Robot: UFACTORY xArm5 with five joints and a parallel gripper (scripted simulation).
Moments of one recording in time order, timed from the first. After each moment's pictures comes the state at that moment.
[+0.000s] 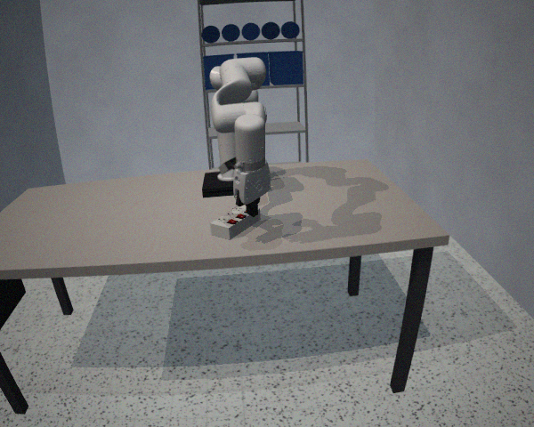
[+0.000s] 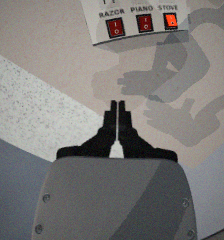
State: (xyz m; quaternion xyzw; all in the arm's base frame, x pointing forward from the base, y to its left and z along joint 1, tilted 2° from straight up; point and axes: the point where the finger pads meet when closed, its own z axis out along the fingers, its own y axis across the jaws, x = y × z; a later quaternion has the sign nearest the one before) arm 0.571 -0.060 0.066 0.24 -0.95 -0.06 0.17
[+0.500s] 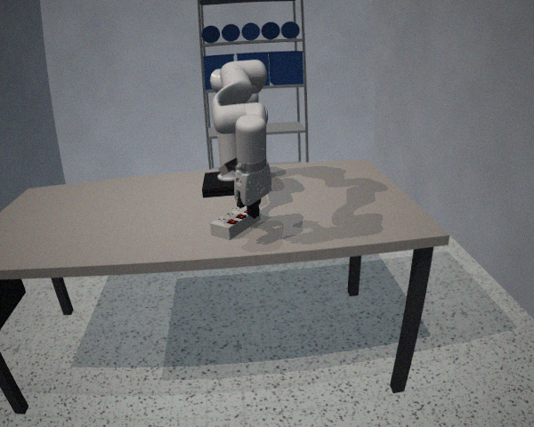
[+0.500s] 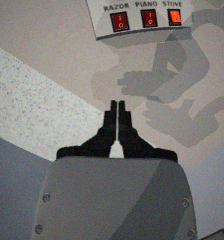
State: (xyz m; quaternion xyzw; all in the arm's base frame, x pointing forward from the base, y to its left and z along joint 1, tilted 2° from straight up) arm 0.580 -0.060 0.065 0.25 -0.95 -0.06 0.16
